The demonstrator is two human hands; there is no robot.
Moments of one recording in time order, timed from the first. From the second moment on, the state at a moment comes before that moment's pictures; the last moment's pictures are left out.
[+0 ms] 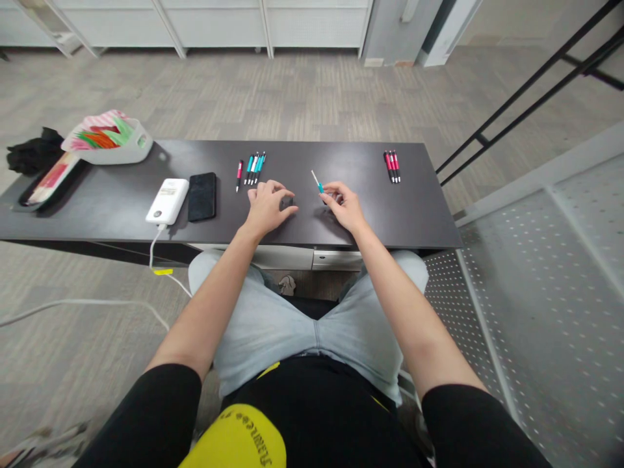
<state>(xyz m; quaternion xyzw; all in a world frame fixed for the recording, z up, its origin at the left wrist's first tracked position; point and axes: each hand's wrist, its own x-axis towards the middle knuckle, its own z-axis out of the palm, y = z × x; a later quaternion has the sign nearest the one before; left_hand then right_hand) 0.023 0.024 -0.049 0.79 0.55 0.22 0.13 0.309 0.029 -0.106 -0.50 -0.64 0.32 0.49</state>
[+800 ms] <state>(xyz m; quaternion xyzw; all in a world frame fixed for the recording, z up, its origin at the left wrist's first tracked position) 0.033 0.028 -0.071 0.72 0.53 0.38 0.24 0.312 0.033 -0.116 -0.46 -0.64 0.33 0.51</state>
